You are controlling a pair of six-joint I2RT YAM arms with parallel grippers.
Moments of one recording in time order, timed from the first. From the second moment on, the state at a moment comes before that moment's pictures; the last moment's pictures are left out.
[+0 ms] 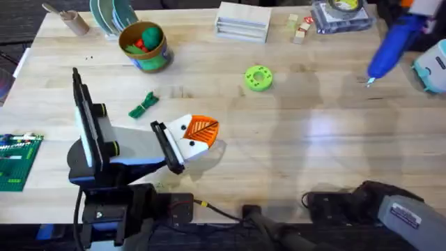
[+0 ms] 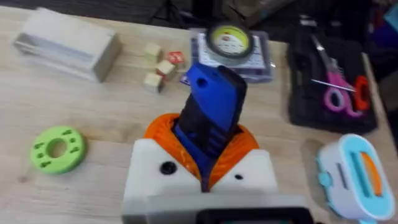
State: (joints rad) left arm 0.09 0.00 0.01 -0.12 1.16 0.08; right arm -0.29 1.07 1.09 -0.53 -0.24 -0.27
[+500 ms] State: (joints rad) left arm 0.09 0.00 0.01 -0.12 1.16 0.08; right arm 0.11 0.99 0.87 -0.08 -0.25 -0.12
